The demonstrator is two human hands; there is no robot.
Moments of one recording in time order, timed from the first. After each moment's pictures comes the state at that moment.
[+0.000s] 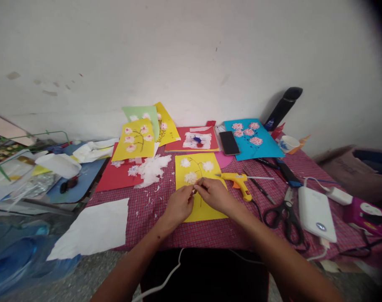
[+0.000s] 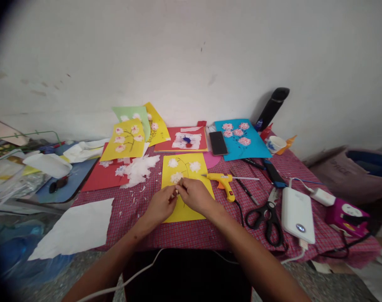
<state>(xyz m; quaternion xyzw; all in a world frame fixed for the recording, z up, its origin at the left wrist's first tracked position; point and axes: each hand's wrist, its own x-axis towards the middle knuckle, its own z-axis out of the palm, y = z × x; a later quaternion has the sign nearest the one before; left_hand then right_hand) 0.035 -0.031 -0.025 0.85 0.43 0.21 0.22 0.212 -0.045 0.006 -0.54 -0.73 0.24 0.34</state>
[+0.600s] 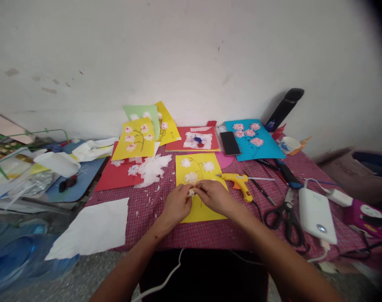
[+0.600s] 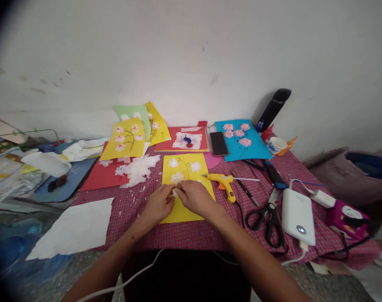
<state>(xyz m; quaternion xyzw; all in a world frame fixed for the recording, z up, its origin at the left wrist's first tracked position) 0.027 -0.031 -0.023 0.85 0.45 0.22 0.20 0.210 -0.047 0.012 -0.53 -0.78 0.19 0.27</state>
